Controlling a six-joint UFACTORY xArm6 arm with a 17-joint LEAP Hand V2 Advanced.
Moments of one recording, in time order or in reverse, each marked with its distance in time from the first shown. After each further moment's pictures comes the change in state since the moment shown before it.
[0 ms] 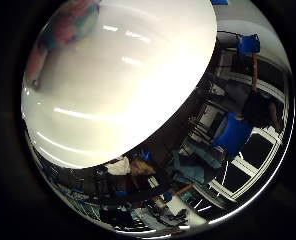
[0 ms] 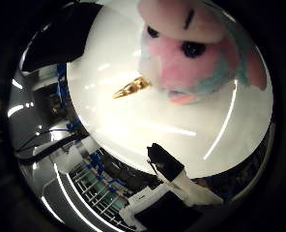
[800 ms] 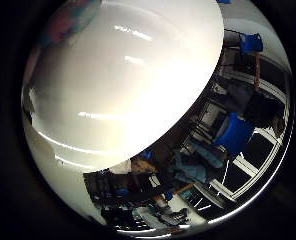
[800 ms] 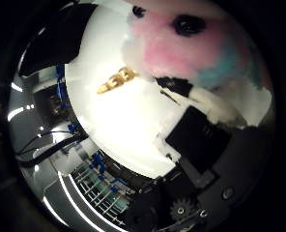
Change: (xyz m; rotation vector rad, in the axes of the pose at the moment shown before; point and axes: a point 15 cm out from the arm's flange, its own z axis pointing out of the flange) arm -0.002 0.001 0.004 -0.010 -0.010 0.004
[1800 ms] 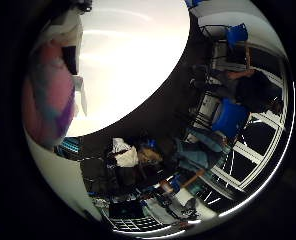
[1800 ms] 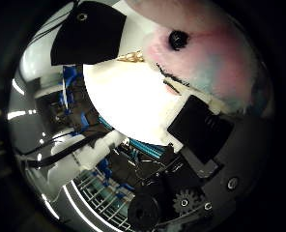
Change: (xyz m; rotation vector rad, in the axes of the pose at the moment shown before) arm -0.073 0.086 -0.187 0.107 -0.006 0.076
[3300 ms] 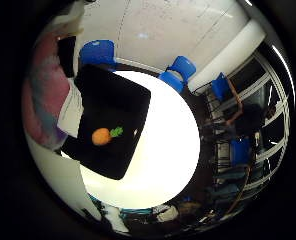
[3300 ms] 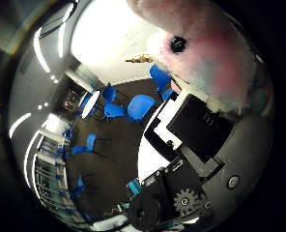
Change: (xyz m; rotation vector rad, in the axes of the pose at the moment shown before) arm -0.337 -0.253 -0.258 0.758 -0.143 -0.135
